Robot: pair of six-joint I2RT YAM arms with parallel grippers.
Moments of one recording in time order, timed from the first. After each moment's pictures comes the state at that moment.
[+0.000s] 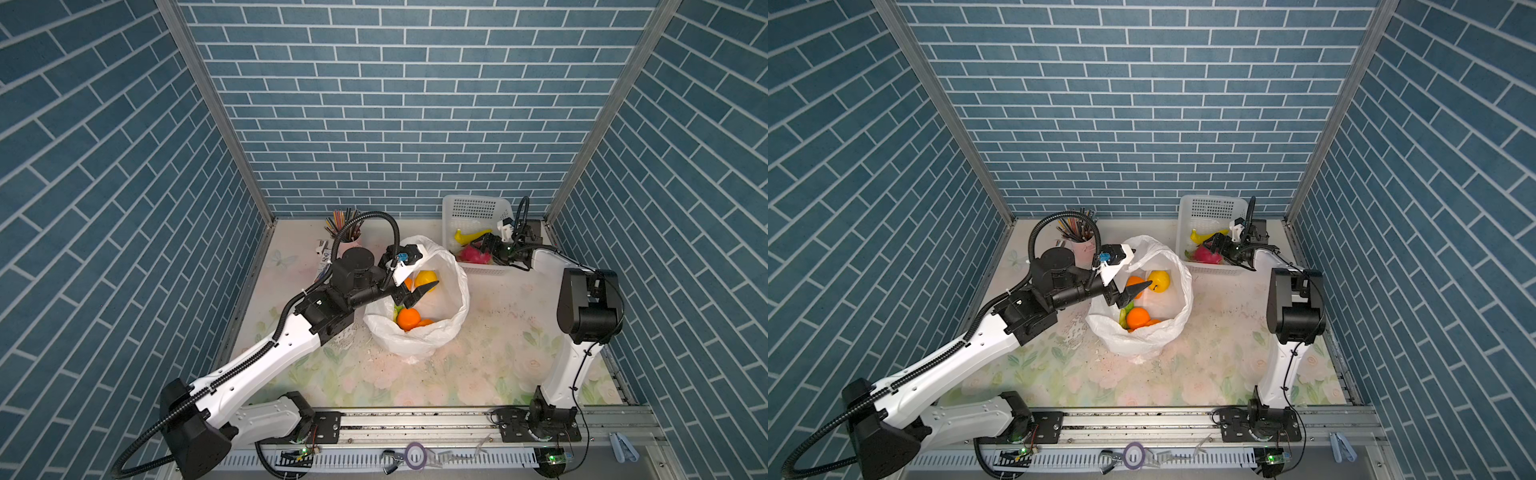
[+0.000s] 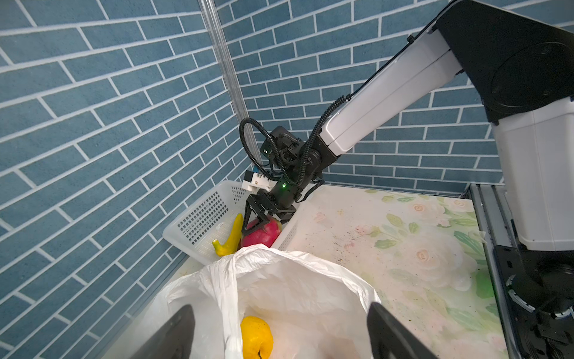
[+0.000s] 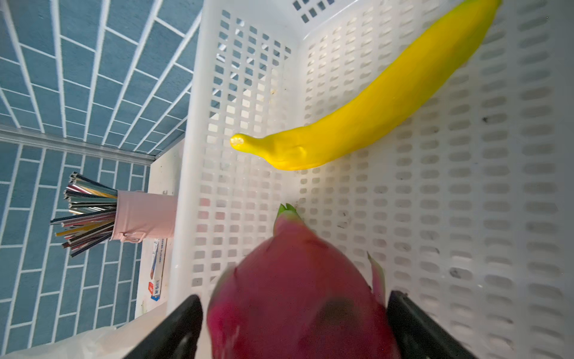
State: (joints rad) left arm -0.77 1.17 1.07 -0.08 0.28 0.26; right arm 0.03 1.98 1.37 -0.19 -0.63 0.43
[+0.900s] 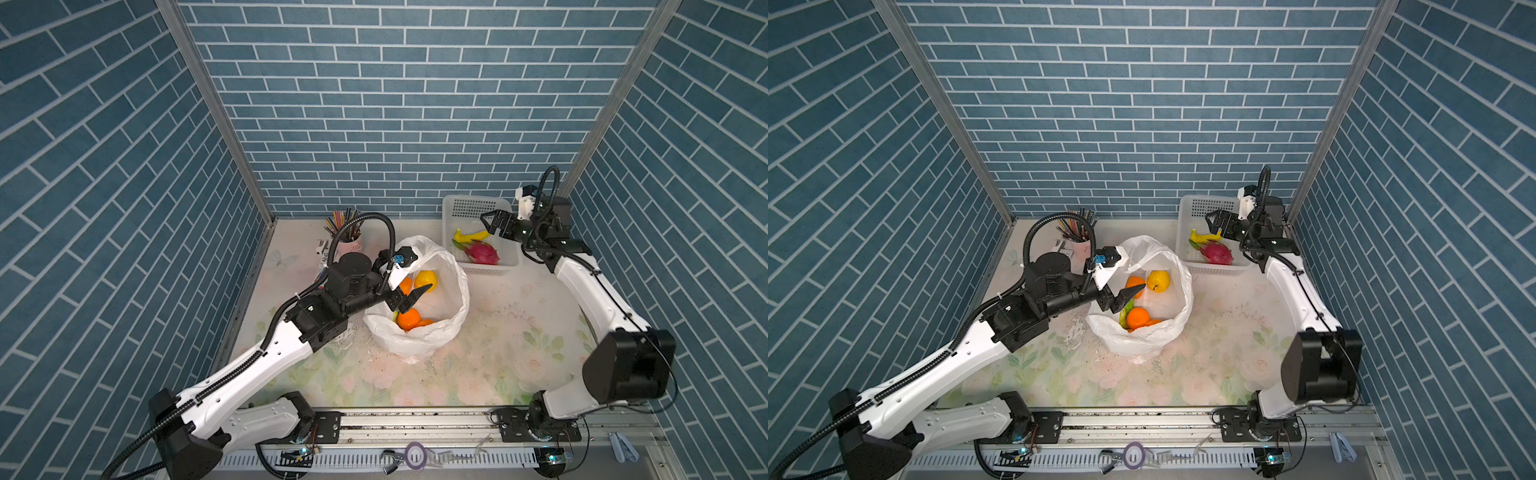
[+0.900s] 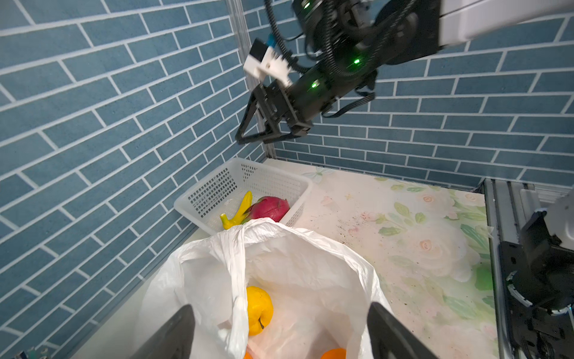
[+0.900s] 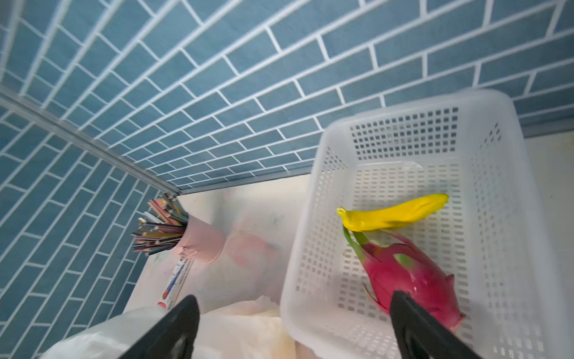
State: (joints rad) left arm -0.80 1.09 1.08 -0.22 0.16 0.19; right arm 0.14 1.45 1.33 -0.29 -0.41 0.36
